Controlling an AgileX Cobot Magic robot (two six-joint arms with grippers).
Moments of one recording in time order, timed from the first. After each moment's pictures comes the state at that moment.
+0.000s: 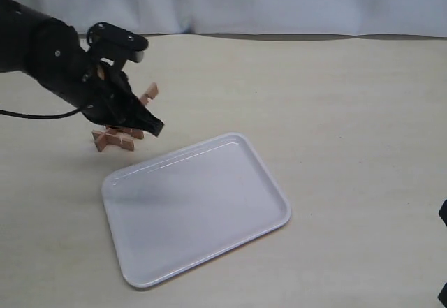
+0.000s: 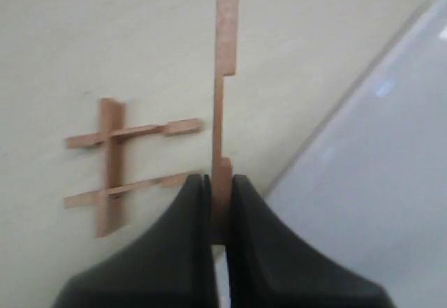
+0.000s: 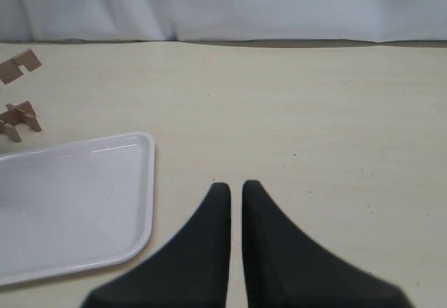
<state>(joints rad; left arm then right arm) -0.47 1.76 -1.04 0.03 0.49 0.05 -0.05 0.00 0.00 0.03 0.35 0.04</state>
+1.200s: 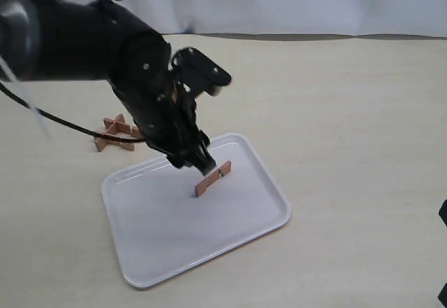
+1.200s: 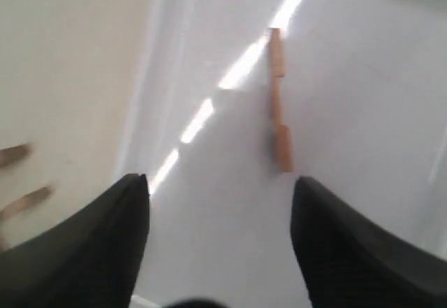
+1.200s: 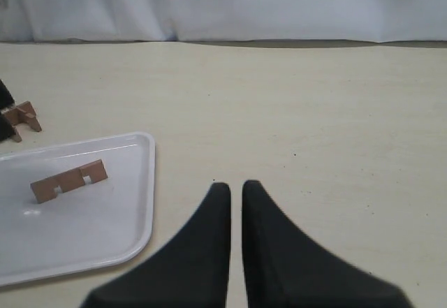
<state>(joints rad) -0.73 1.82 -1.20 0.11 0.75 0.05 -0.05 0.00 0.00 0.03 0.35 0.04</state>
